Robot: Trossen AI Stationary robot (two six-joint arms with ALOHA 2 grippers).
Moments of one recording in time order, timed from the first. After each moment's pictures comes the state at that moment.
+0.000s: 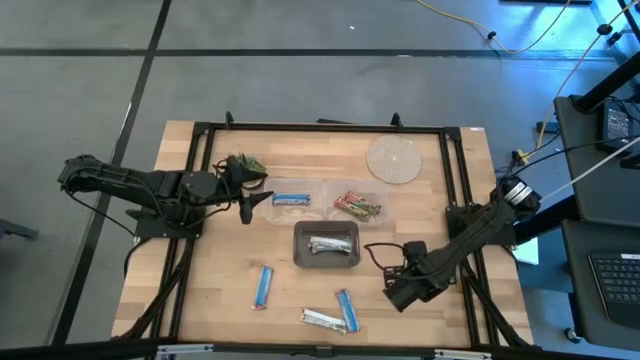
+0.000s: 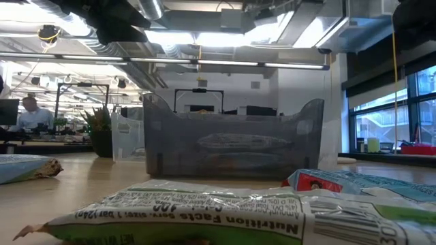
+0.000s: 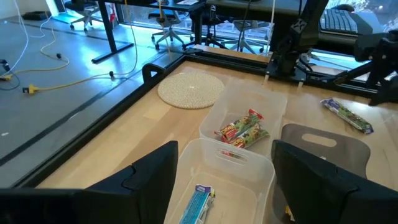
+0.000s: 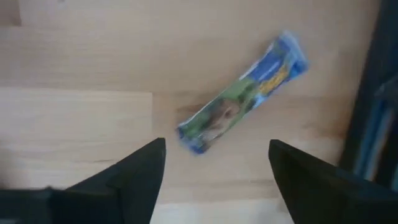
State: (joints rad) left arm -0.14 0.74 0.59 -0.18 -0.50 -0.23; right arm 0.70 1.72 1.29 -1.27 -0.05 2.20
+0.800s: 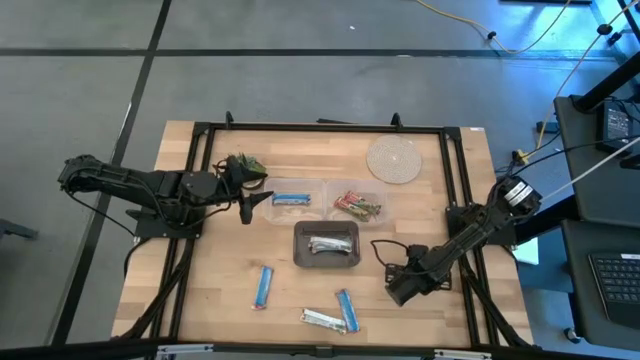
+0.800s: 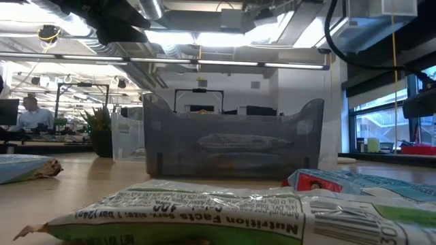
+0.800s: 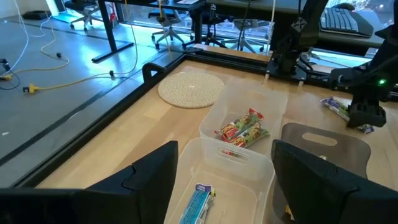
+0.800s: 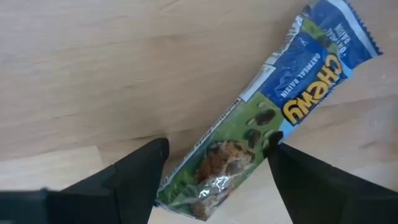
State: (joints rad) left arm -0.14 0.74 0.59 -0.18 -0.50 -0.23; right arm 0.69 1.75 0.92 -0.82 -0.11 2.39
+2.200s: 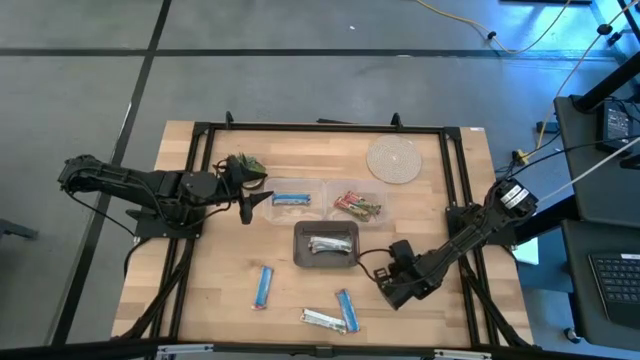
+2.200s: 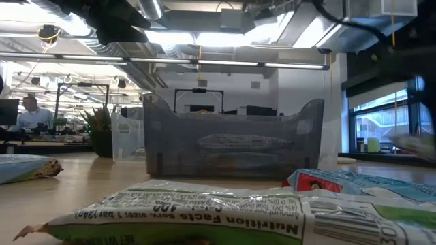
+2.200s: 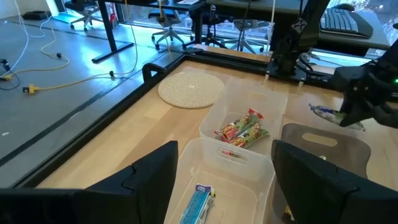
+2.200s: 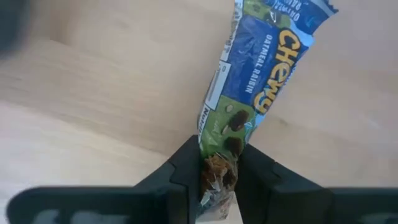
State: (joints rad) left arm -0.14 0.74 0.59 -0.18 -0.50 -0.23; right arm 0.69 1.76 1.05 -0.93 0.20 1.95
